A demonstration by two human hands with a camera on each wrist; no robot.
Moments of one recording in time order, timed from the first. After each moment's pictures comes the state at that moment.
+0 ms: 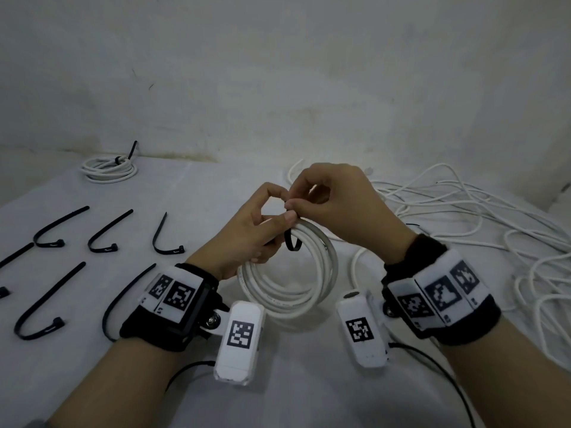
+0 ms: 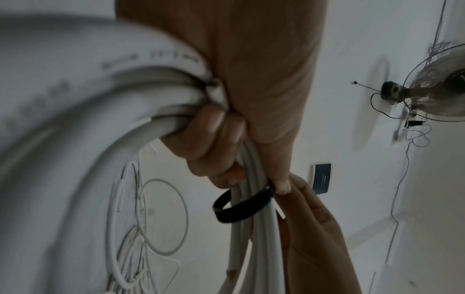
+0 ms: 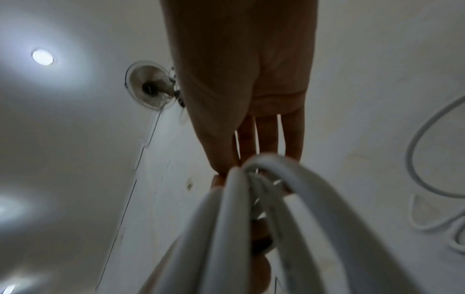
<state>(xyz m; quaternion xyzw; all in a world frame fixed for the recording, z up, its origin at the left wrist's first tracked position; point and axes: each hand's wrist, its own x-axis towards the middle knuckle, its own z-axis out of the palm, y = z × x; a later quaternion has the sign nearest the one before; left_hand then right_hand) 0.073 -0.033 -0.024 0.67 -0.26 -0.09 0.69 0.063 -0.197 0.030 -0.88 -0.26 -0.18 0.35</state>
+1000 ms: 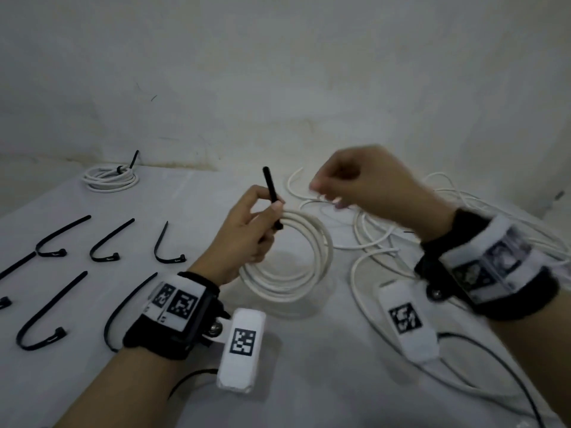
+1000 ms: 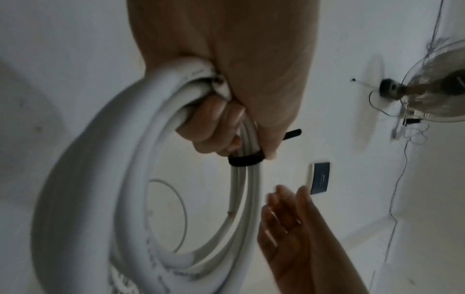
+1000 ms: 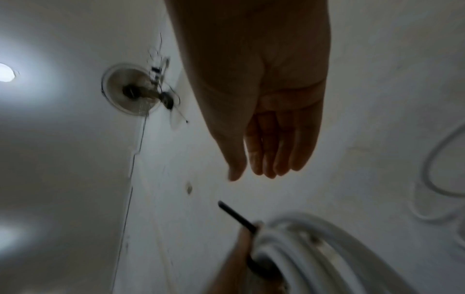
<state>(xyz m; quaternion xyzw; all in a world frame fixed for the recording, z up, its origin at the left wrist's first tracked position) 0.077 -0.034 -0.025 0.66 -0.20 0.00 0.73 0.068 -0.221 0.065 -0.90 -0.19 -0.13 0.37</state>
